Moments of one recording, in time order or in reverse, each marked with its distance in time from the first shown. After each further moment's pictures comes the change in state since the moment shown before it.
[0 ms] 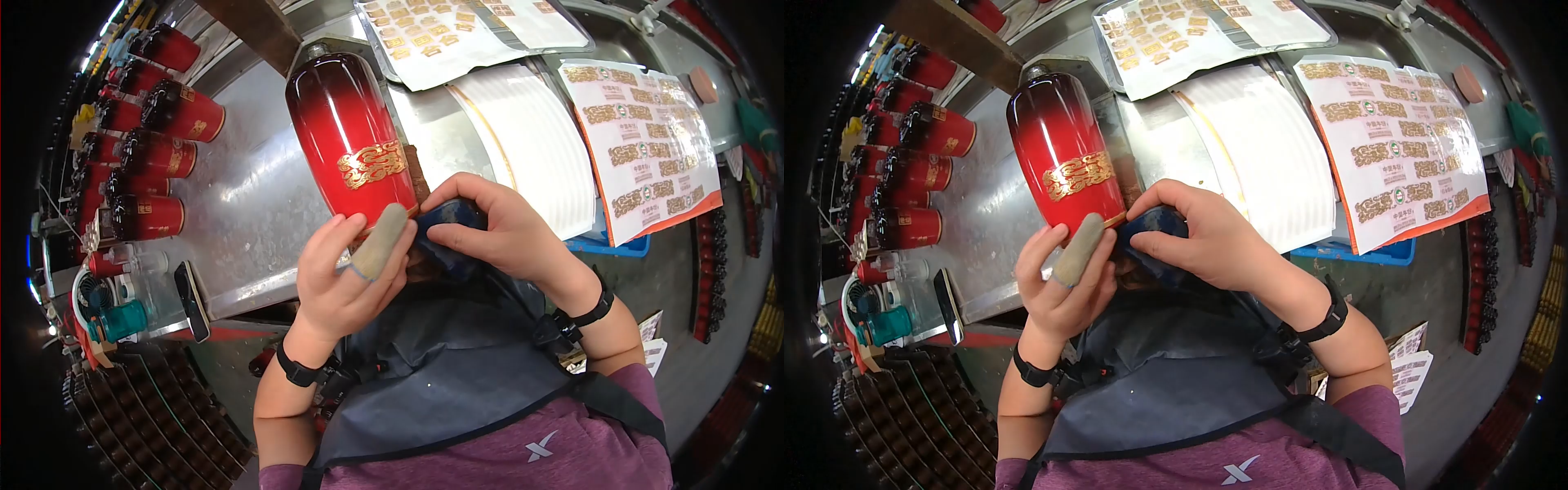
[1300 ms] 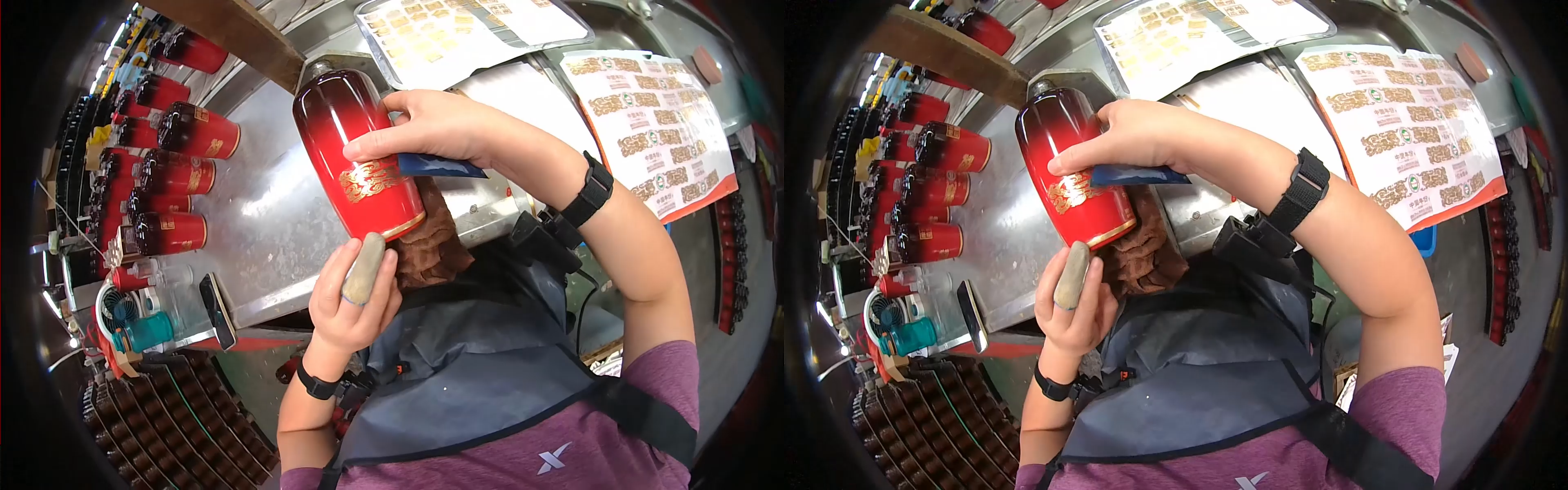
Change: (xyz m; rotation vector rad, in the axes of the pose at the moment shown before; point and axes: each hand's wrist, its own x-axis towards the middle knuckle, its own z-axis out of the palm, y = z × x) left_hand -0.026 0.002 -0.006 0.066 -0.012 0.015; right_hand 0.117 -0.035 -0.011 -0.013 -0.202 0.079
